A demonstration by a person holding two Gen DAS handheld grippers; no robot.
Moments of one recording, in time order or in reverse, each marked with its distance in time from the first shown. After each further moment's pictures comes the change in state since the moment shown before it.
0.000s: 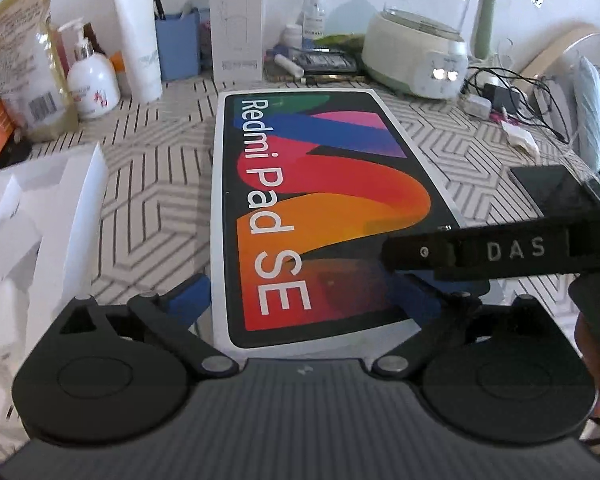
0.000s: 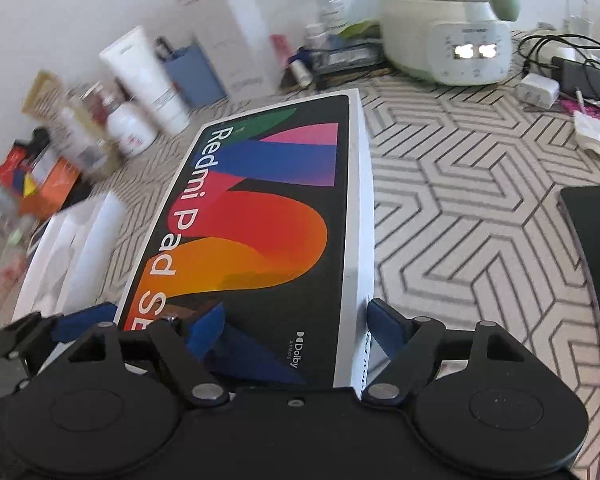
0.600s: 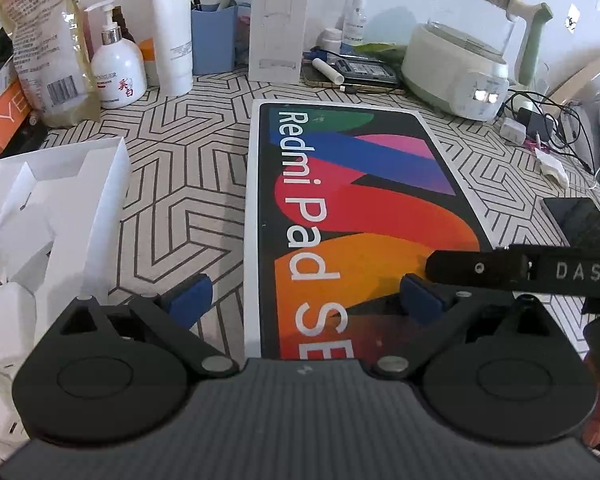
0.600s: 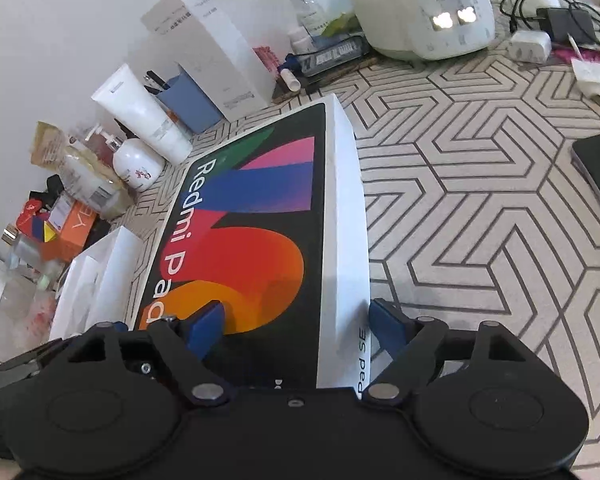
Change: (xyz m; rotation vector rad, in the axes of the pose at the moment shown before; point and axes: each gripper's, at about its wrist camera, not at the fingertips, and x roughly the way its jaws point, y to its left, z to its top) left arm 0.020 0.019 0.013 -0.054 -0.024 0.054; right arm 0.015 -0.023 -0.003 0.153 -0.063 0.100
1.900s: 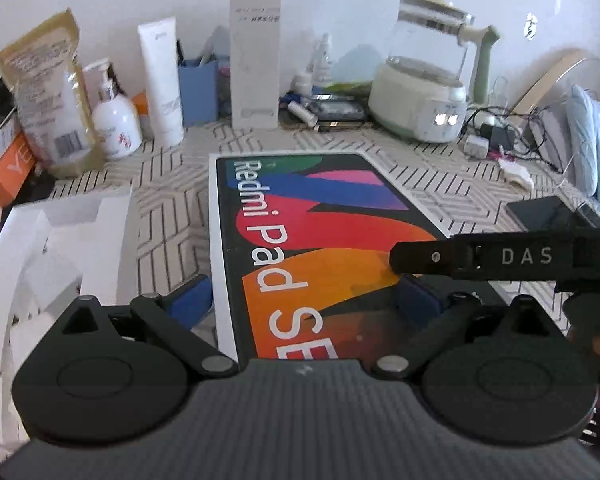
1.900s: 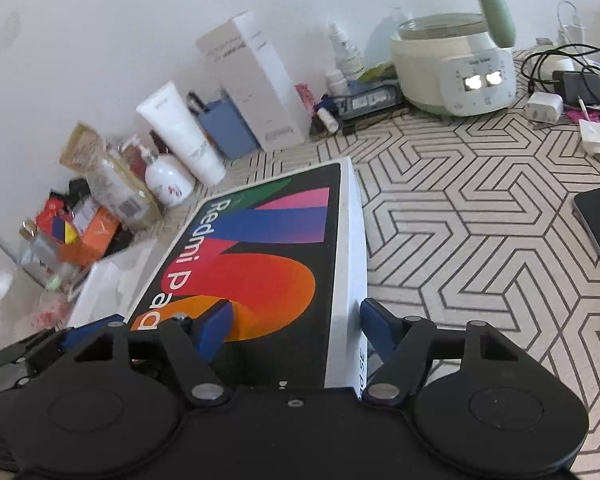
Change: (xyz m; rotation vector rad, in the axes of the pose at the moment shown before) left arm -0.046 0.001 -0.010 0.079 -0.088 -0.026; right arm -0.024 0.037 -0.008 -0.096 -0.087 -0.003
